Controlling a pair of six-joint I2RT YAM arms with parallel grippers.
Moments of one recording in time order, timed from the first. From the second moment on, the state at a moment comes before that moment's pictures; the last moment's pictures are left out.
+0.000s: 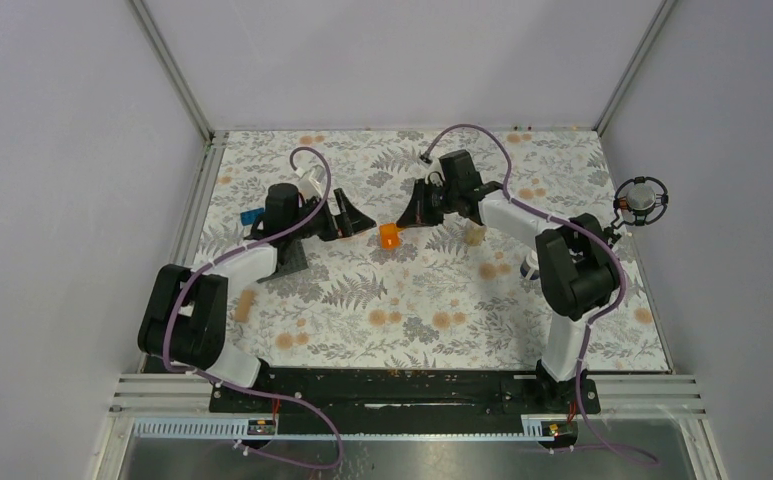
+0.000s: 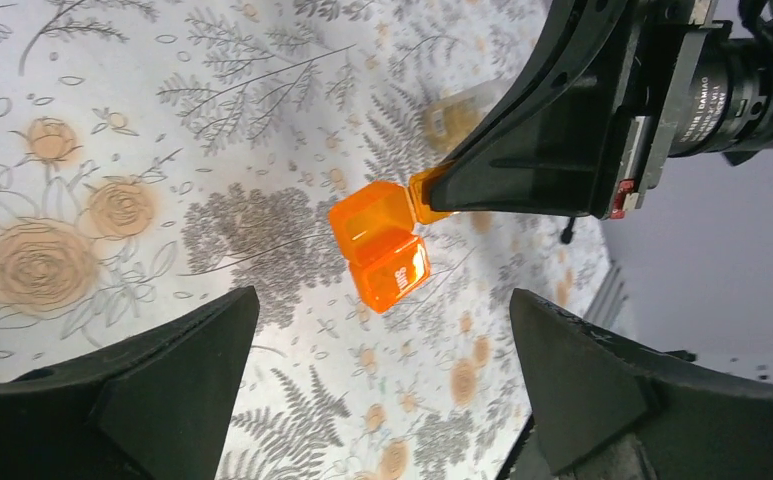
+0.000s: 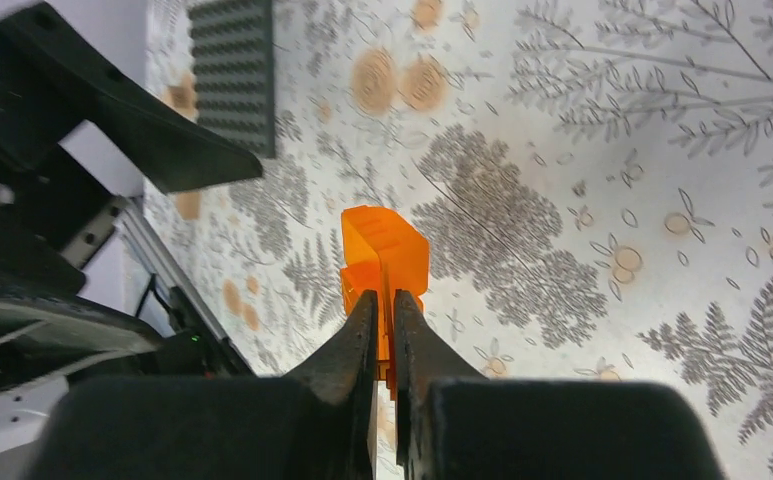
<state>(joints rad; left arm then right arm) -0.25 1.50 0.73 0.39 0.65 -0.67 0.46 1.88 1.32 -0.18 -0.56 0.55</state>
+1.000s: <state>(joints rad) -0.25 1.30 0.68 0.11 0.41 -0.47 0.46 1.73 1.32 -0.57 -0.05 0.46</state>
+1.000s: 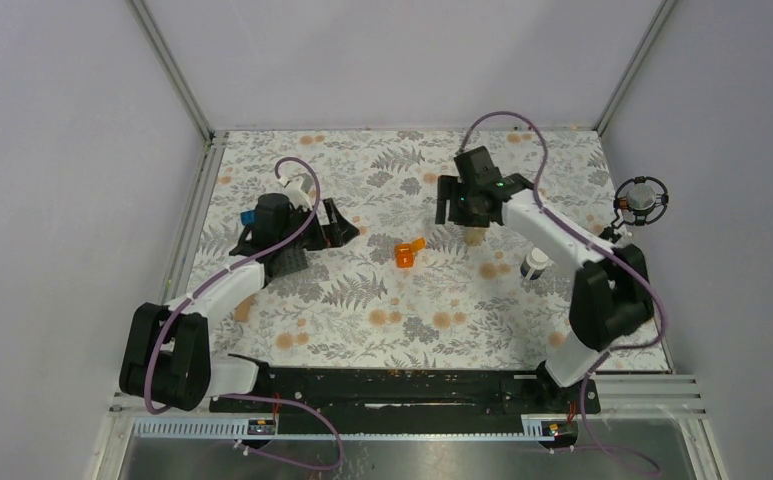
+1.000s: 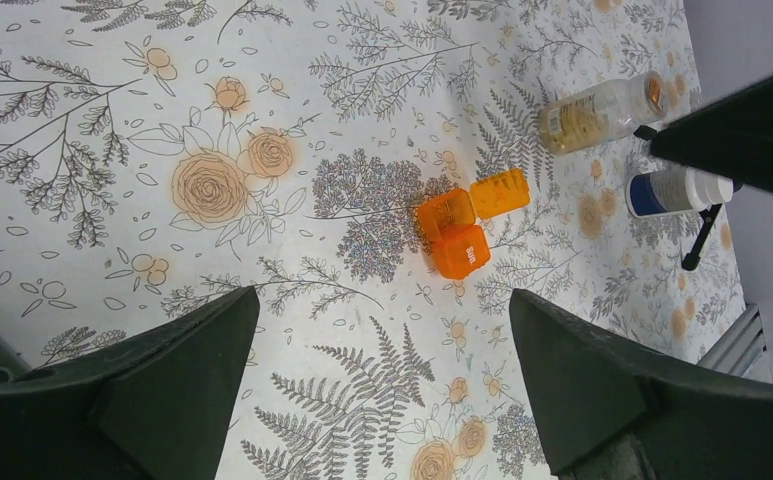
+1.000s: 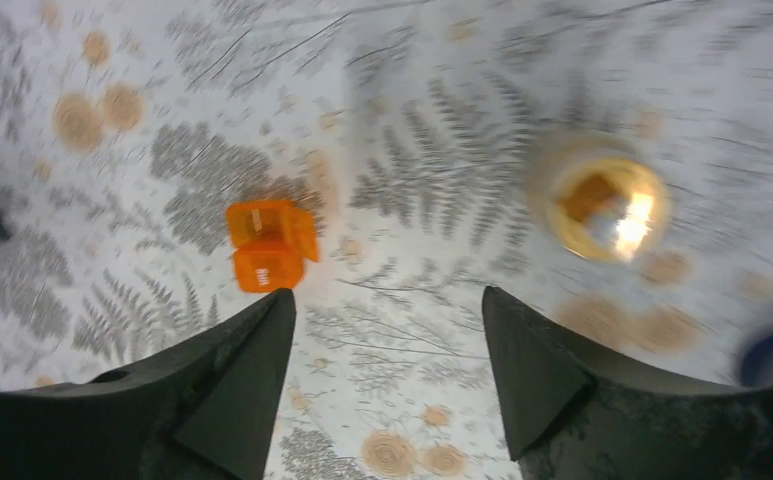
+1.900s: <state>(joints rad) -0.25 1.24 0.66 0.13 0.40 -0.50 0.25 1.46 1.05 -0.85 0.59 0.65</state>
